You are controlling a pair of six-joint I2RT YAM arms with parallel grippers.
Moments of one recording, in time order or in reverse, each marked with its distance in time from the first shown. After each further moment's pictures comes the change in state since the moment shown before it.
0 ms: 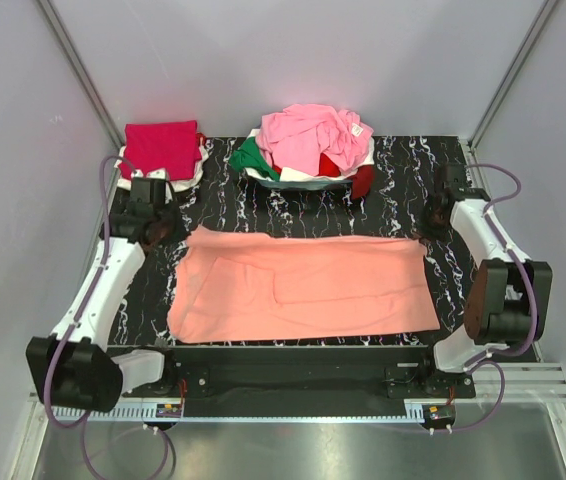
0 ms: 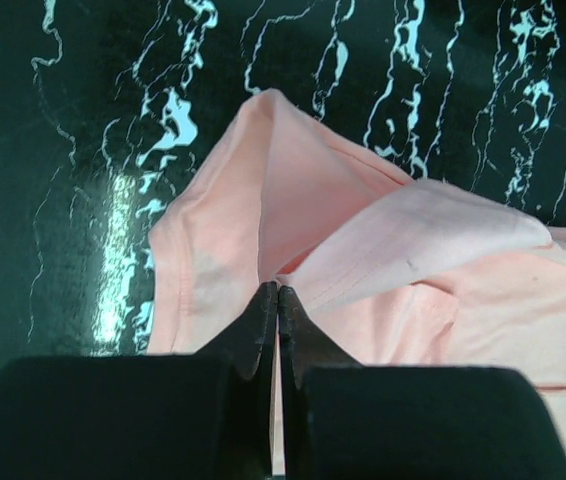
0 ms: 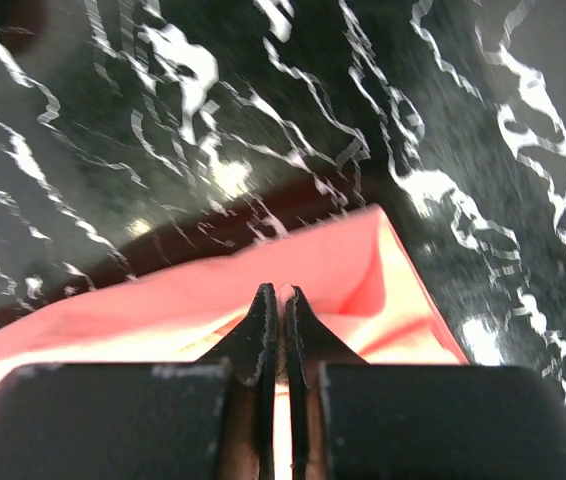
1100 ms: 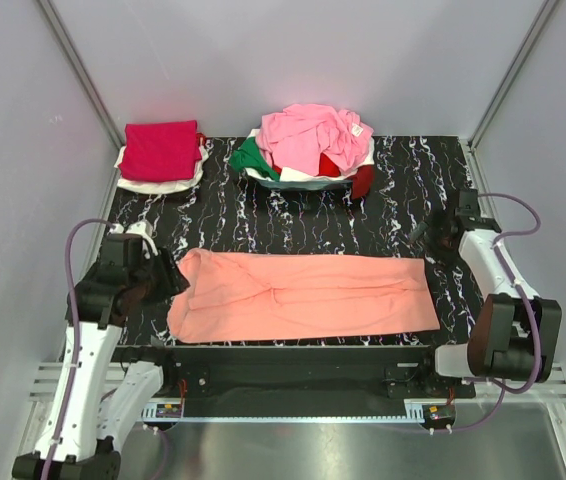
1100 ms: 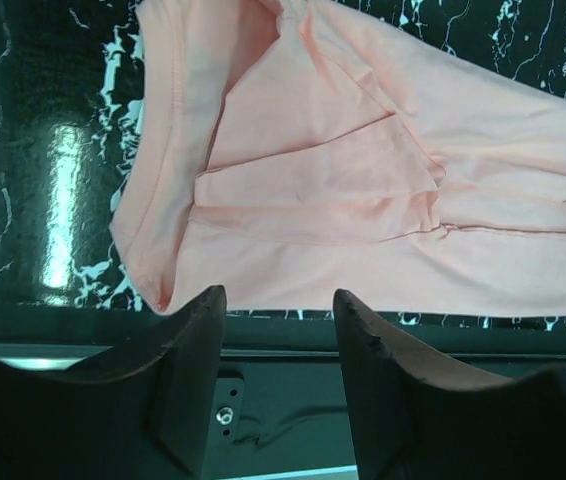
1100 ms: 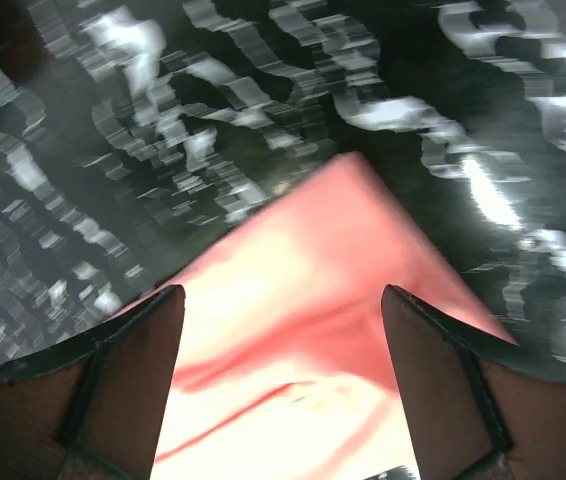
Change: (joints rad) left arm 0.010 -0.526 -0.158 -0.394 0.122 -0.057; right arm -0.079 -0.224 -0.274 0.087 -0.006 0.184
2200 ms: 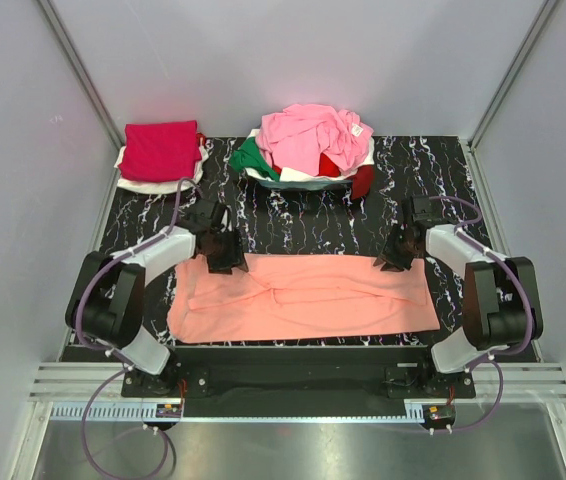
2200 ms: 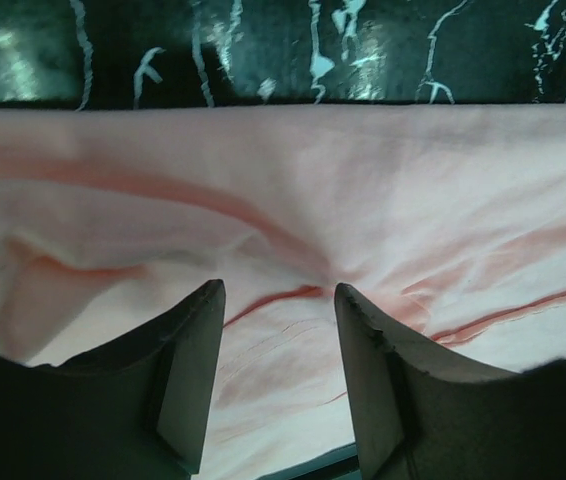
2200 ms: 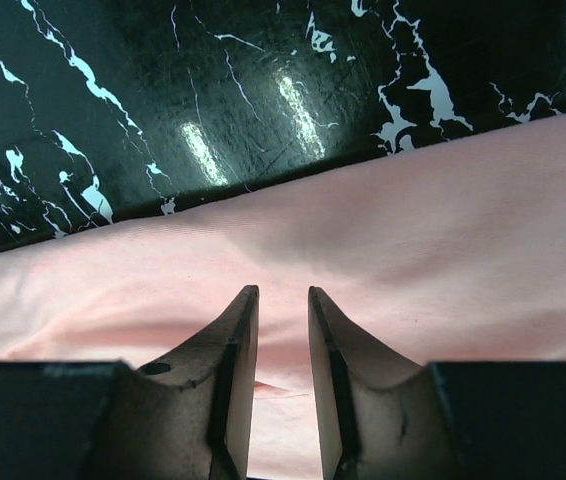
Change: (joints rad) left arm -0.238 0.875 -0.014 0.625 0.113 -0.042; right arm 0.241 0.192 -0.043 0.146 -0.196 -0.041
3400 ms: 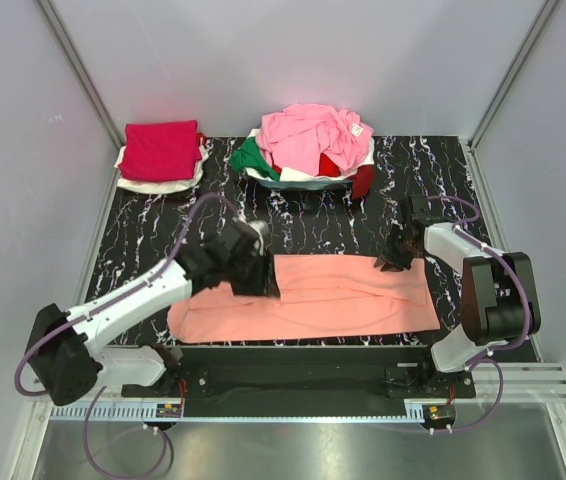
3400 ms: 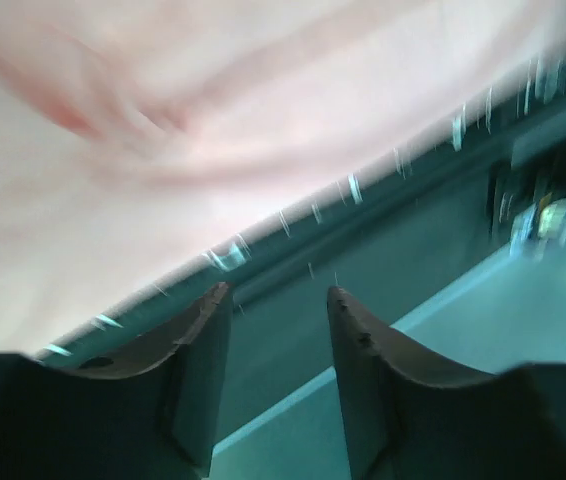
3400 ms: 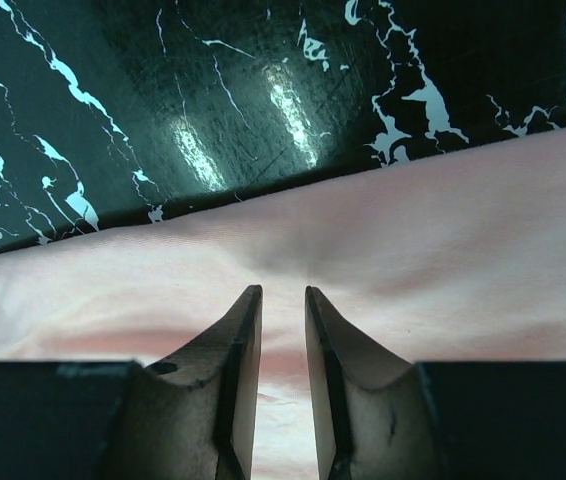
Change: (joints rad) left arm -0.544 -0.352 -0.012 -0.169 -0.028 -0.241; right arm 0.000 0.032 0.007 0.000 0.007 -0.024
